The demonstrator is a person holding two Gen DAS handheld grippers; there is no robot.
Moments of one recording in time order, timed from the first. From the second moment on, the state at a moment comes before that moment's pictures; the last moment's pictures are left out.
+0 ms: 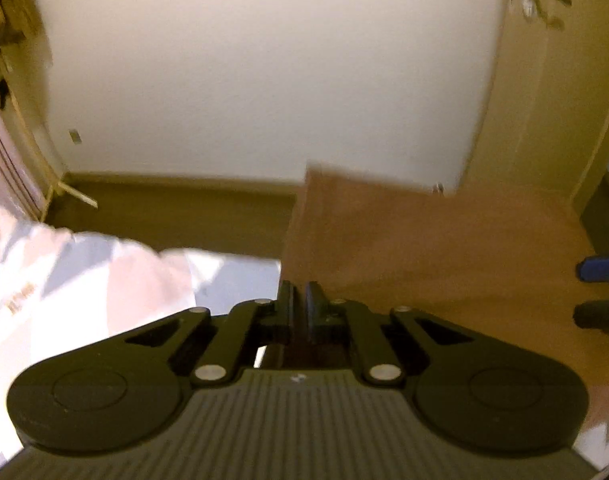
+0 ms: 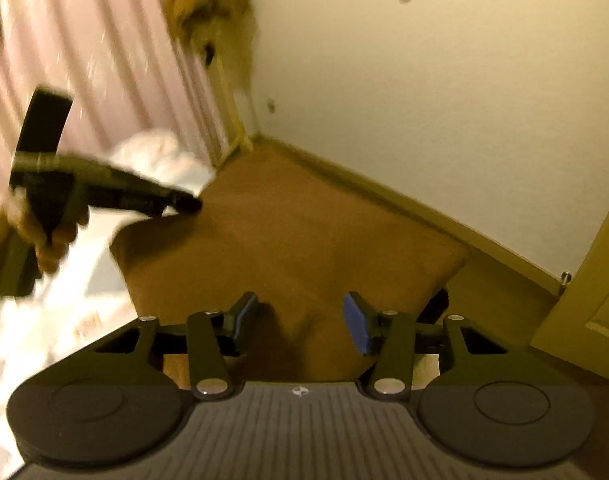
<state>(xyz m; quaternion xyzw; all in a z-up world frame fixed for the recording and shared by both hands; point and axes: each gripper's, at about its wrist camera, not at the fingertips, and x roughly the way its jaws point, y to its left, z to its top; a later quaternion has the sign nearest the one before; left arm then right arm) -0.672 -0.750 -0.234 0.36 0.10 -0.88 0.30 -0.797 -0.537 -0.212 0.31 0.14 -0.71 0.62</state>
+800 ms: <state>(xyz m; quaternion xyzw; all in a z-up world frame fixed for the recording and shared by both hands) -0.630 -0.731 -0.173 0.31 0.13 -0.87 0.36 -0.784 -0.469 -0.186 0.29 0.14 -0.70 0.64</state>
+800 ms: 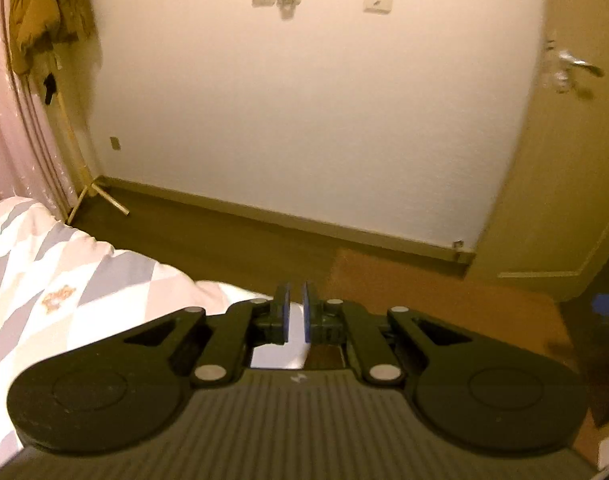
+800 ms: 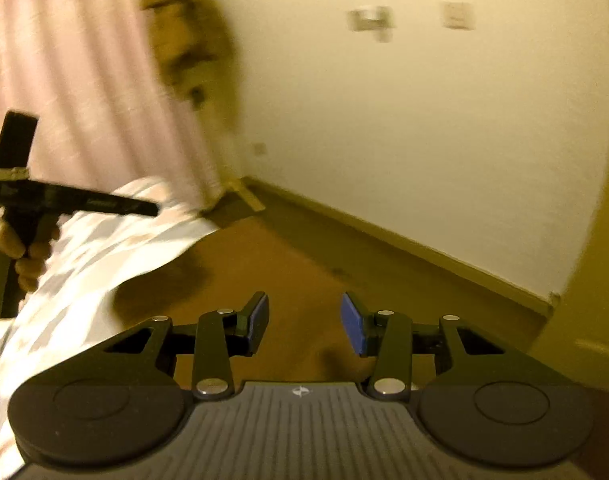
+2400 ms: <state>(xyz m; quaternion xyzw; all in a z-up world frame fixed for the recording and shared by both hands) -0.454 -0.463 -0.057 0.34 0.18 -0.83 0.40 -0.613 -0.287 -0.072 0.35 0.09 -0.80 0.48</state>
